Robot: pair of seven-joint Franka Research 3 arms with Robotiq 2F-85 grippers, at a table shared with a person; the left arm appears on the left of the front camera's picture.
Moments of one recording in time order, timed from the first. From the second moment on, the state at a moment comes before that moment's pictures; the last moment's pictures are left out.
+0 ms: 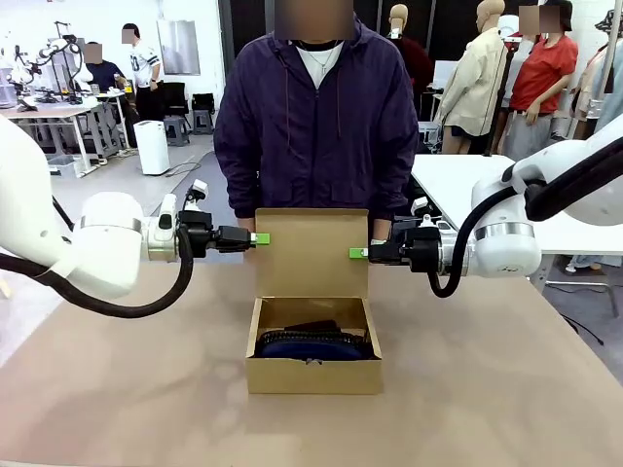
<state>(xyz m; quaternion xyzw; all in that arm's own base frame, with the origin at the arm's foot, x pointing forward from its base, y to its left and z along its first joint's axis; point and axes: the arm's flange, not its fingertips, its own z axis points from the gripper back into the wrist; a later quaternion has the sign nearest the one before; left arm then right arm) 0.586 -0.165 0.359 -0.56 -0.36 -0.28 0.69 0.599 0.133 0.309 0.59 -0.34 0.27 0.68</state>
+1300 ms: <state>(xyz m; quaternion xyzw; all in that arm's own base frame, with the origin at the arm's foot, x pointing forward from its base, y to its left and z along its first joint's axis) 0.544 -0.190 0.342 -0.60 -0.43 -0.52 0.44 0.570 0.133 0.353 0.54 -0.52 0.43 0.51</state>
